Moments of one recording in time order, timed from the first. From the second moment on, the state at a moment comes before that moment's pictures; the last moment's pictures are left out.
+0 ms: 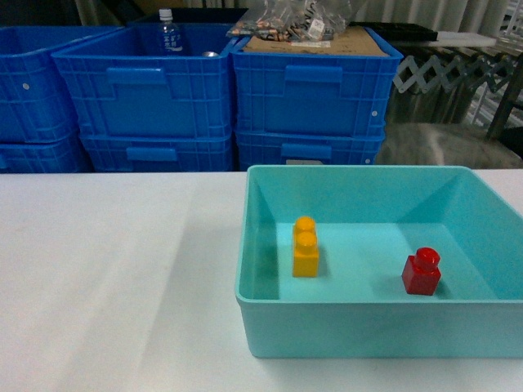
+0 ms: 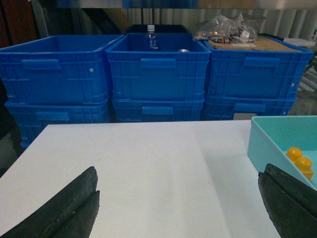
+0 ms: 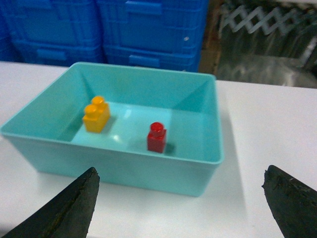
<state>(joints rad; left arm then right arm) 0.00 0.01 0.02 0.00 0.00 0.00 -0.05 0.16 0.06 -0.09 -0.19 -0.07</state>
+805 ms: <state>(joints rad) 0.00 0.01 0.02 0.00 0.00 0.00 0.20 1.73 0.86 0.13 -0.01 0.05</state>
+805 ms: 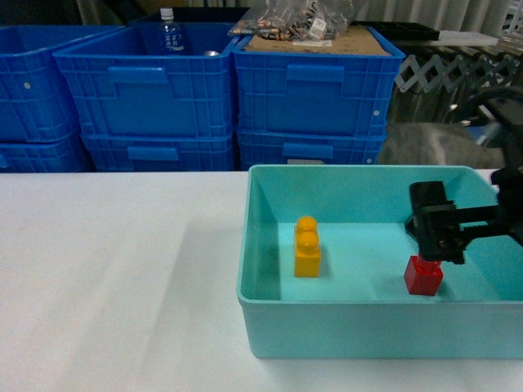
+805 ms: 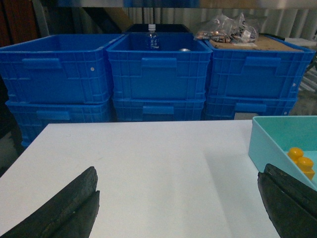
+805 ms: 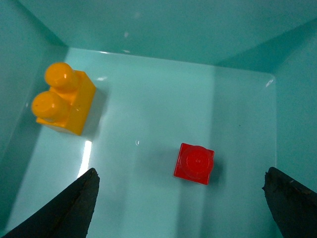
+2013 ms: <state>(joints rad) 0.00 0.01 0.02 0.00 0.00 0.00 0.19 1.86 0.93 0.20 -0.03 0.11</state>
